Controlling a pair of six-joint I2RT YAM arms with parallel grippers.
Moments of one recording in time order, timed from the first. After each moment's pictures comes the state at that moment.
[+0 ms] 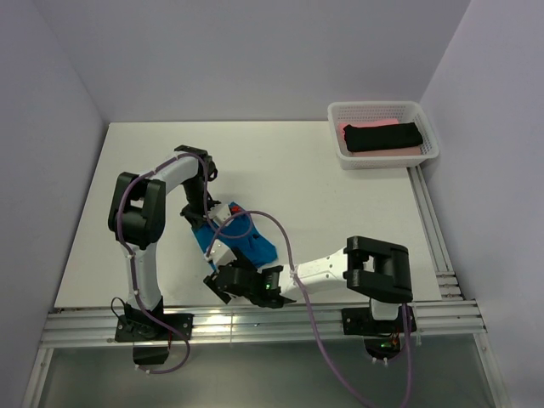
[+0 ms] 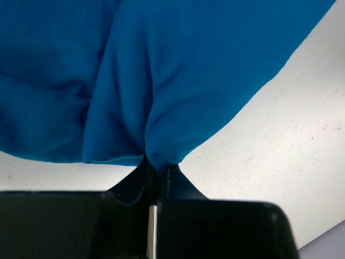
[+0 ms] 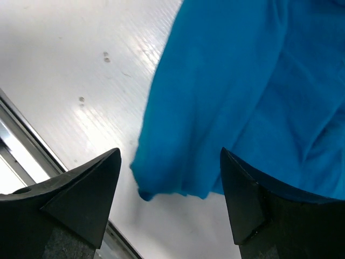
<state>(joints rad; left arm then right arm) -0.32 2.06 1.52 -1.38 0.25 1.77 1.42 1.77 0.92 0.12 0.48 0.34</state>
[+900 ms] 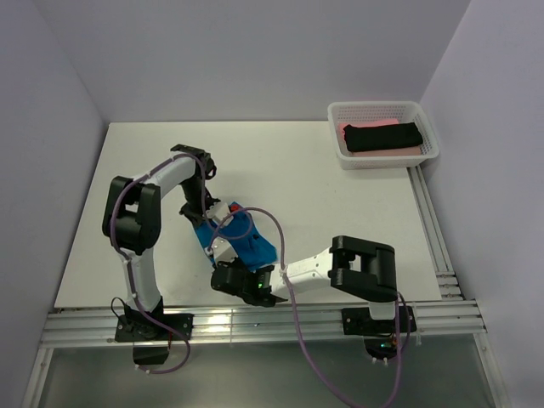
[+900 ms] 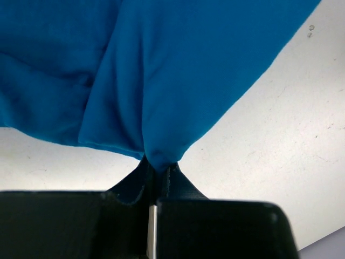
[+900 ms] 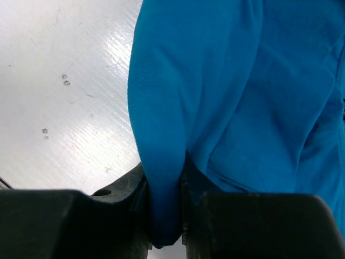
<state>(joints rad) -0.32 2.00 1.50 -1.35 0.25 1.77 1.41 1.88 1.00 0.08 0.59 0.43</state>
